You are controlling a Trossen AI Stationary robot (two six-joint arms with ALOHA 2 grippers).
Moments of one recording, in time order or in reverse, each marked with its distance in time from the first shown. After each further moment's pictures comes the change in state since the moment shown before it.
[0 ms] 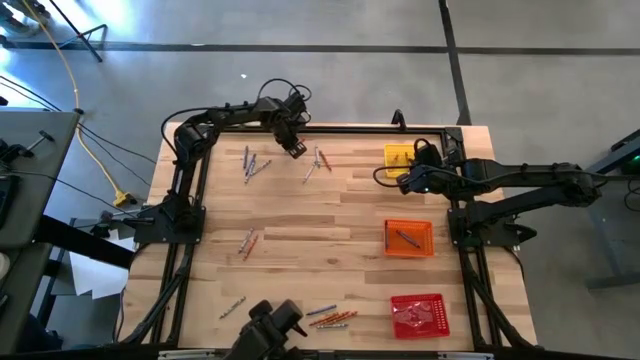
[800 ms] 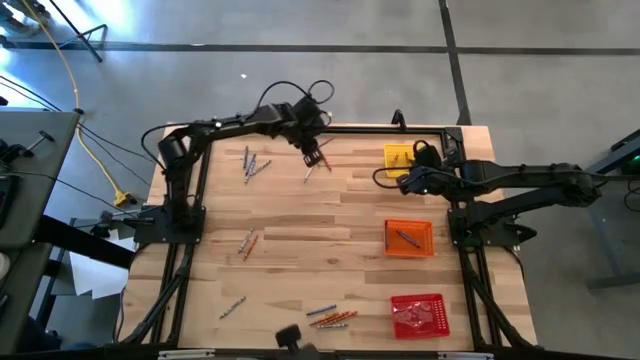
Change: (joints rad) left arm -0.217 -0.234 -0.001 0.105 0.027 0.016; right arm 0.000 0.001 -0.033 0.008 0.021 0.016
